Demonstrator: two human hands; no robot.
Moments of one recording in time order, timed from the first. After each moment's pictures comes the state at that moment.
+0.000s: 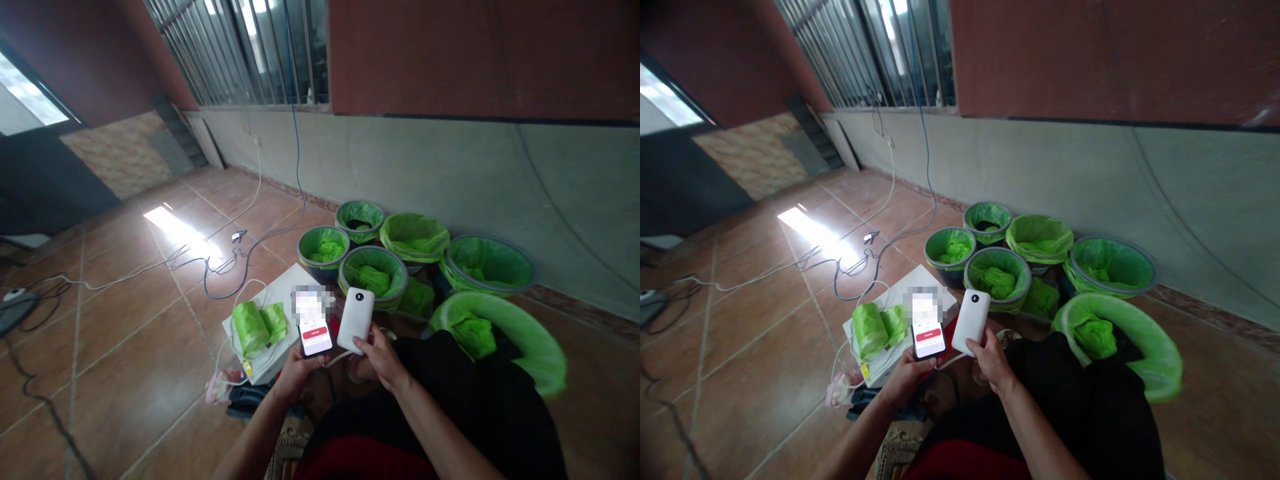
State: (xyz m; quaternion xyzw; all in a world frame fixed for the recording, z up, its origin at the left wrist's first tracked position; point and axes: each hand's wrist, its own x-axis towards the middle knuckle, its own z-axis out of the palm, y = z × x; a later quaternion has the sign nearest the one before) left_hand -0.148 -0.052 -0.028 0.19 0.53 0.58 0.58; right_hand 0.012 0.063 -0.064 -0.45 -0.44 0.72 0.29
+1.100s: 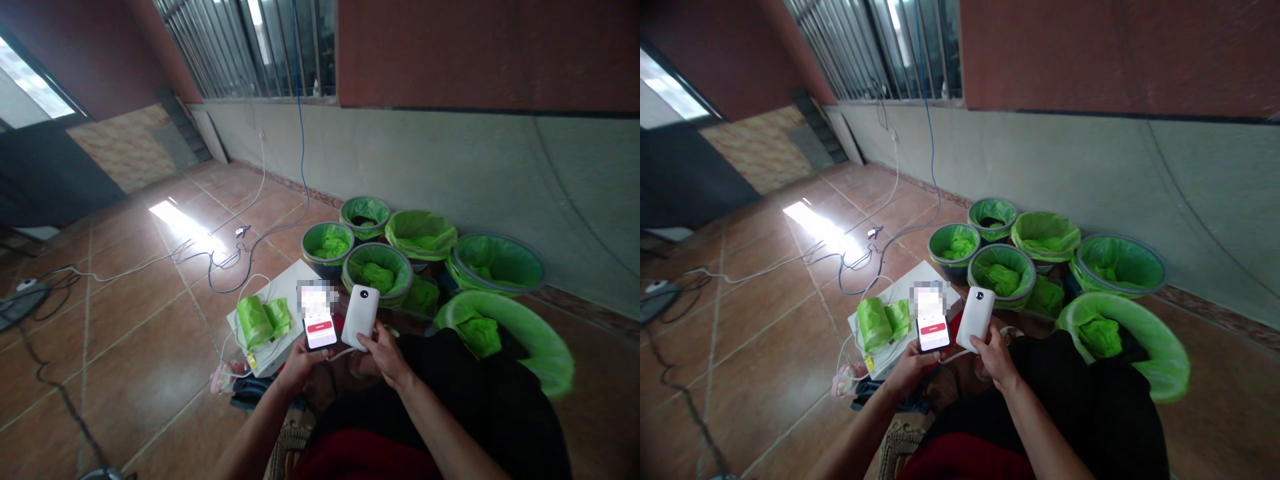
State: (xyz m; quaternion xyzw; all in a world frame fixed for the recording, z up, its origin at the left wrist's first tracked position) left_hand -0.151 -0.051 -0.027 0.20 0.54 0.57 0.58; right_hand 0.012 0.063 -0.063 -0.46 -0.44 0.72 0.29
